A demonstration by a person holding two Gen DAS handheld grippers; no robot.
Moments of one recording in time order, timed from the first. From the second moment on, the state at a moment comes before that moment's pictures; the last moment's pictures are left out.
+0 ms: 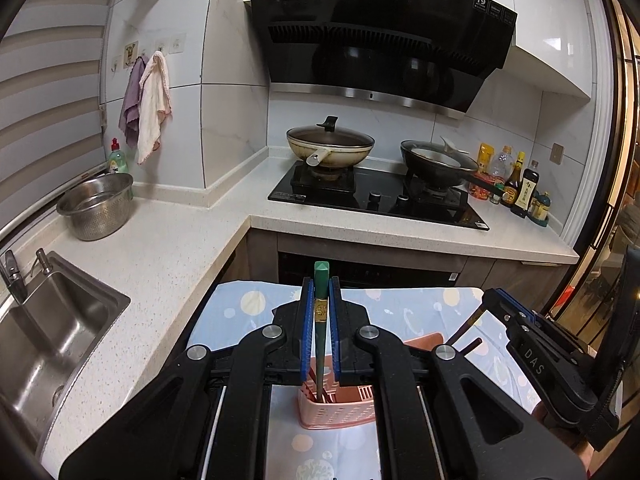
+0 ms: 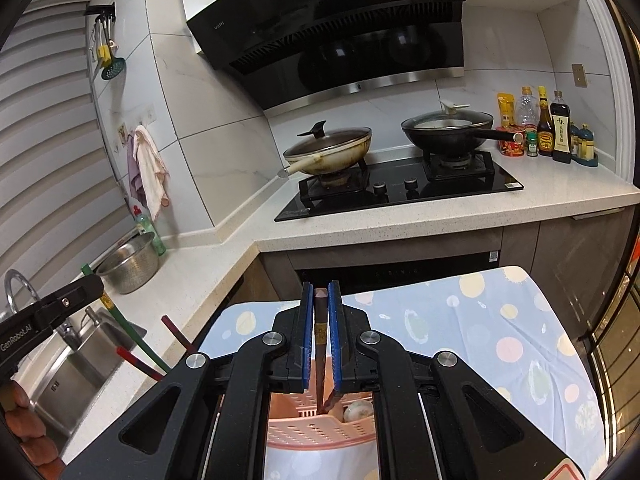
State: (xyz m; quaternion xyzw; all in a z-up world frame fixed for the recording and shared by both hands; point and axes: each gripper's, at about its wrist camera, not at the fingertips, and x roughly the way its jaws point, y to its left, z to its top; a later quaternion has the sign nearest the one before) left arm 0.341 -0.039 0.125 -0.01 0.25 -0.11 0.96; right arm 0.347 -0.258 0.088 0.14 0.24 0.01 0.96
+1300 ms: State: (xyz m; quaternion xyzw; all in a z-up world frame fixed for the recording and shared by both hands) left arm 0.175 -0.004 0.015 0.00 0.35 -0.10 0.93; right arm 0.117 -0.246 0.014 0.13 0.31 0.02 0.94
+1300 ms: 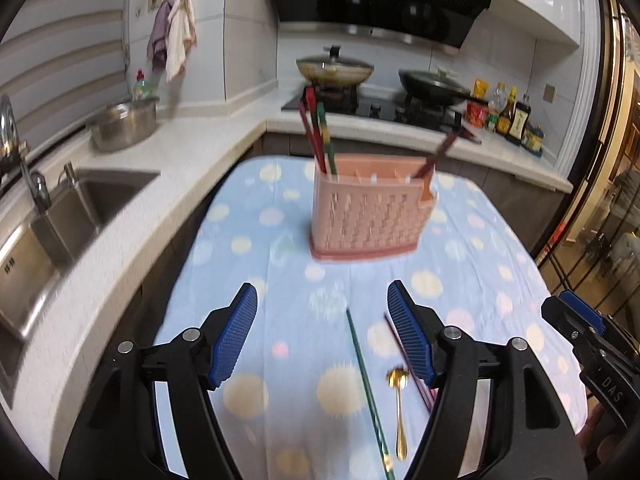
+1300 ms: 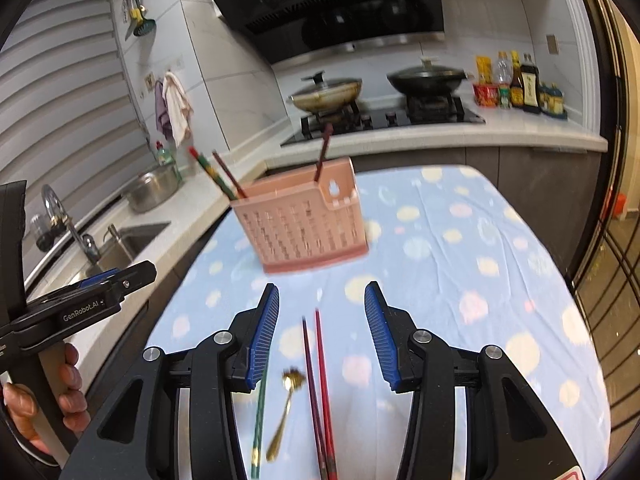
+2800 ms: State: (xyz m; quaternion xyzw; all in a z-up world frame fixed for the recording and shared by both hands) left arm 0.097 -0.031 -0.141 0.07 0.48 -0.10 0.87; right arm 0.063 -0.225 -0.121 0.11 0.45 0.01 0.89
